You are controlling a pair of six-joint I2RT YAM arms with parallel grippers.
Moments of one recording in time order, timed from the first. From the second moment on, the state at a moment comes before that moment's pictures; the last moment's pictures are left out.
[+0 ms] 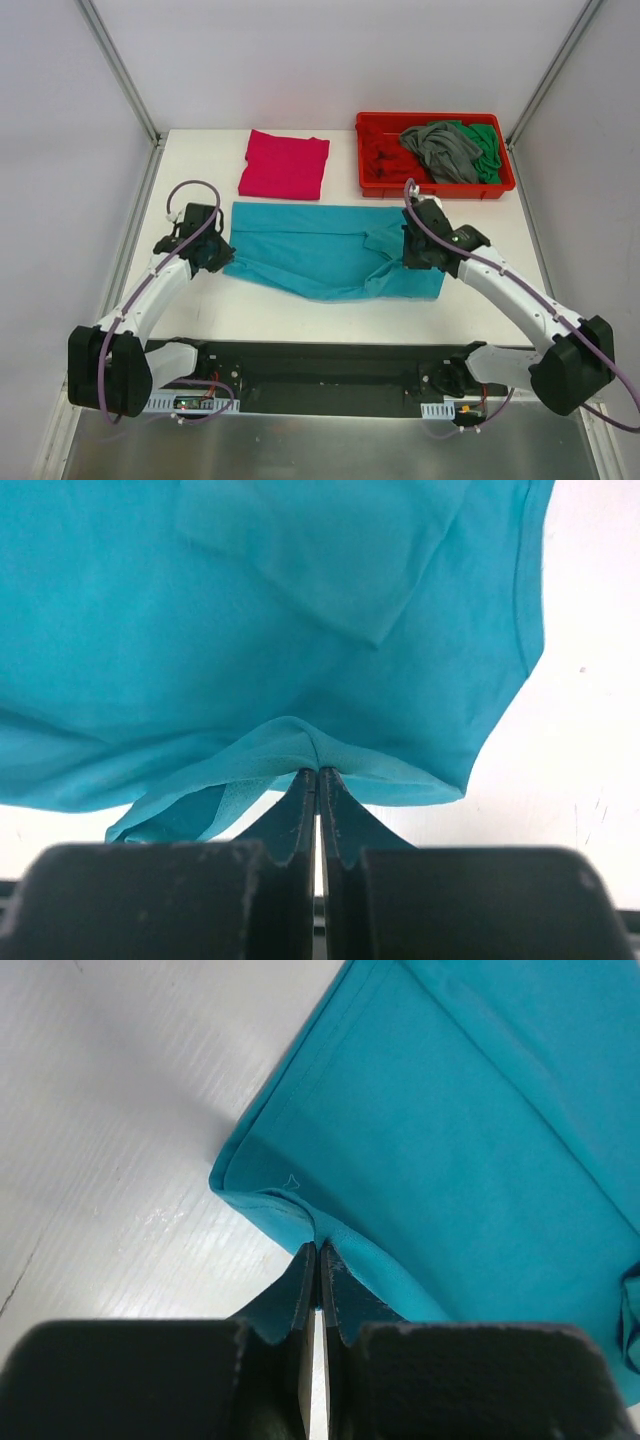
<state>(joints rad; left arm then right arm) -0.16 1.12 0.72 -0.61 -0.08 -0.86 0.59 1.18 0.94 -0.82 0.23 0.50</state>
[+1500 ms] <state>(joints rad) -0.12 1.62 1.07 -0.54 -0.18 -0.84 0.35 1.84 1.46 -0.67 0.18 0.22</state>
